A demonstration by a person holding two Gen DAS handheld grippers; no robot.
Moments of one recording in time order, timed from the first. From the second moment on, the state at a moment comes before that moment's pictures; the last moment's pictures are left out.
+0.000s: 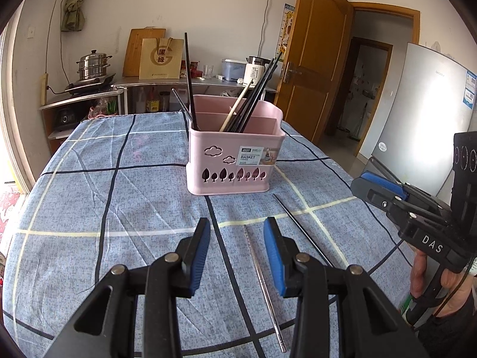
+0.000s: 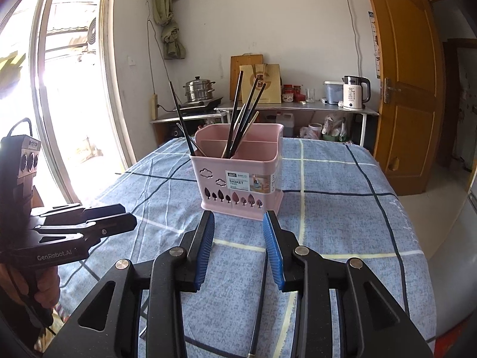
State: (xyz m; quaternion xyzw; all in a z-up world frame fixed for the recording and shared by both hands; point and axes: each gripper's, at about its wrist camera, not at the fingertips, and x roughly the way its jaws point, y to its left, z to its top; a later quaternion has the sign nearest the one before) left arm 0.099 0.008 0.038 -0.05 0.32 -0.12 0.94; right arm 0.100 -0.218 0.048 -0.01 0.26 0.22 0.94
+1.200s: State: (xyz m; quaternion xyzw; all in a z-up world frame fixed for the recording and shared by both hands) left arm 0.177 -0.048 -0.039 0.00 0.45 -0.11 0.89; right arm 0.198 -0.201 -0.046 -0.04 0.44 0.18 0.88
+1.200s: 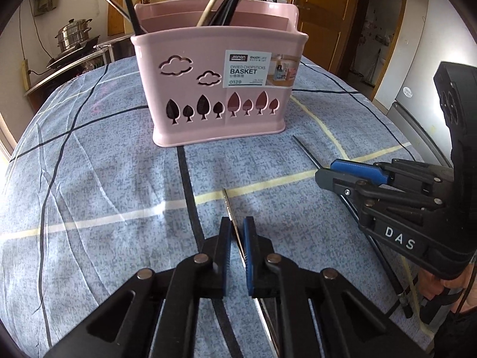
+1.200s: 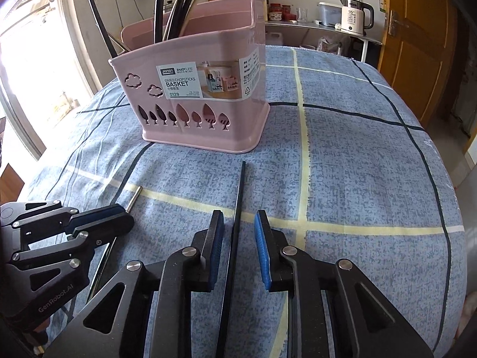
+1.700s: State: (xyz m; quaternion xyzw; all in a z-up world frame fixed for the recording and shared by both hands) left arm 0.194 -0.009 -0.039 -0.02 0.47 -0.07 0.88; right arm 0.199 -0.210 -0.045 -0.04 0.46 0.16 0.87
